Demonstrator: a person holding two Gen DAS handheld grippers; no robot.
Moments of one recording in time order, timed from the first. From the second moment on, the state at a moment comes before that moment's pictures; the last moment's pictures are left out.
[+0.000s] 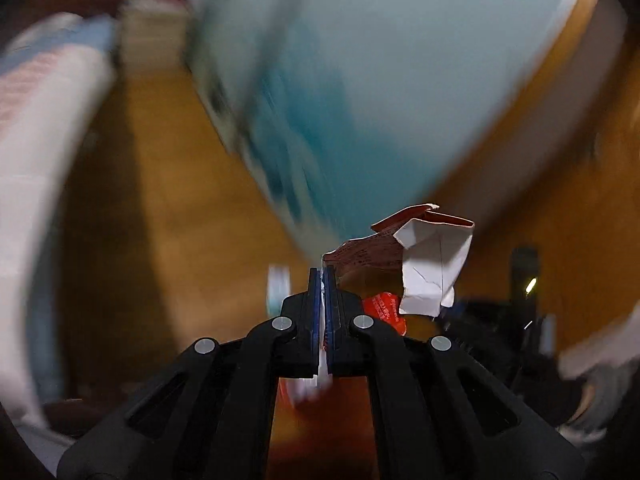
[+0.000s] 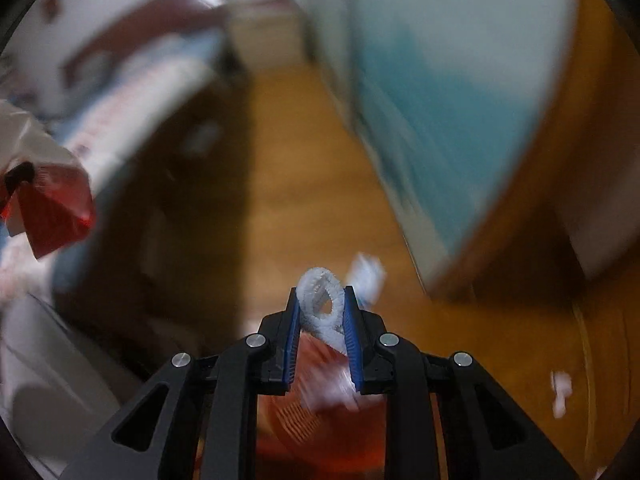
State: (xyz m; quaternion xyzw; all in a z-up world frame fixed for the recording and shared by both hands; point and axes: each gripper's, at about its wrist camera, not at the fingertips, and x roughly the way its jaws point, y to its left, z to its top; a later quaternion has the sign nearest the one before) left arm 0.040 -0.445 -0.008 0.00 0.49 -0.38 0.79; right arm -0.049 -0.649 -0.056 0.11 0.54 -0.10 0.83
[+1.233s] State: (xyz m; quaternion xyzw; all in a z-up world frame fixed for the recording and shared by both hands) left arm 0.045 -0.348 0.030 0.01 0.40 -0.26 0.88; right arm 0.007 -0.577 -0.031 0.12 0.47 -0.09 0.87
